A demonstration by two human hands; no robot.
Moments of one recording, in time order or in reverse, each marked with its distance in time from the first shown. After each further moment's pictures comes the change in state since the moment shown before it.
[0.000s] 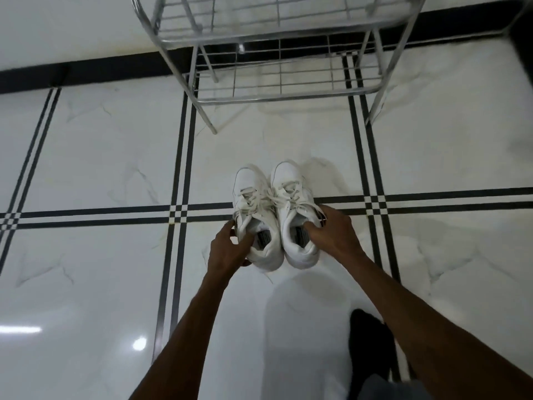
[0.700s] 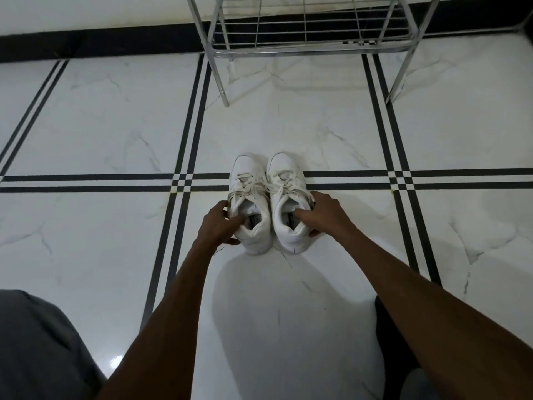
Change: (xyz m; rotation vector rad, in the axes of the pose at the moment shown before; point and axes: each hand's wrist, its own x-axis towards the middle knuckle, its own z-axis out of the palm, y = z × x) left_hand 0.060 -0.110 -0.028 0.065 -0.073 0.008; right_hand 0.008 0.043 0.103 -0.092 -0.139 0.044
